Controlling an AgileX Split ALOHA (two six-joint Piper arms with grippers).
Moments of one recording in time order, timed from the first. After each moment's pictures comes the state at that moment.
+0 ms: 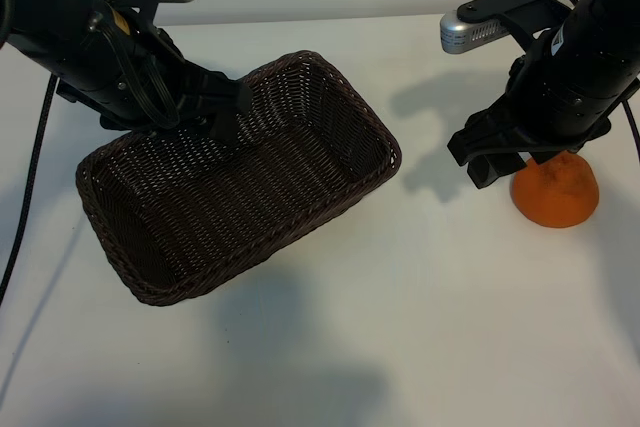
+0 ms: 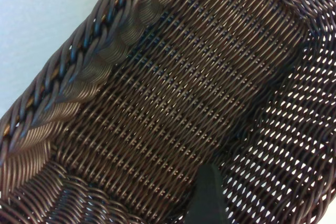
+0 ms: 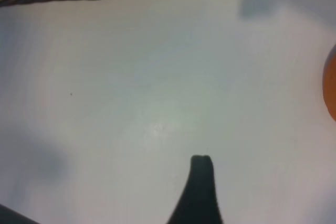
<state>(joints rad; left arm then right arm) -0.40 1.59 -1.25 -0.18 0.87 -0.09 0.31 1.61 -1.25 0.13 1.07 -0.04</state>
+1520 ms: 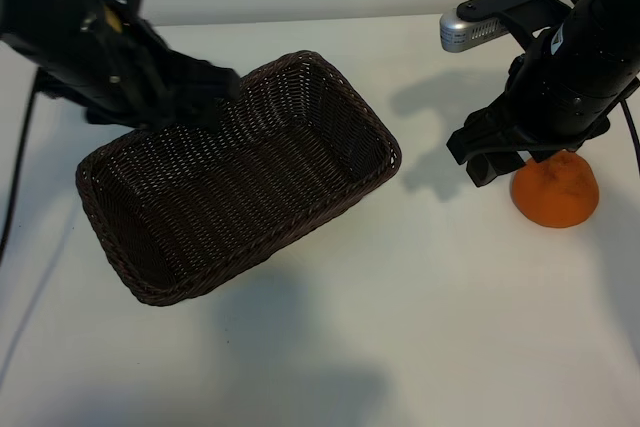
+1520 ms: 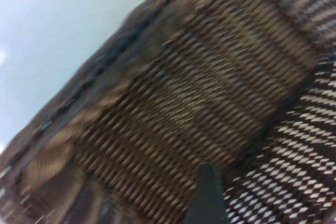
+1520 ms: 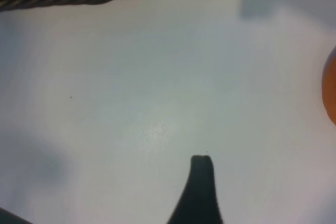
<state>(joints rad) -0.40 1.57 -1.25 -0.05 0.86 -0.26 0.31 1.61 -1.25 0.13 1.06 -0.04</state>
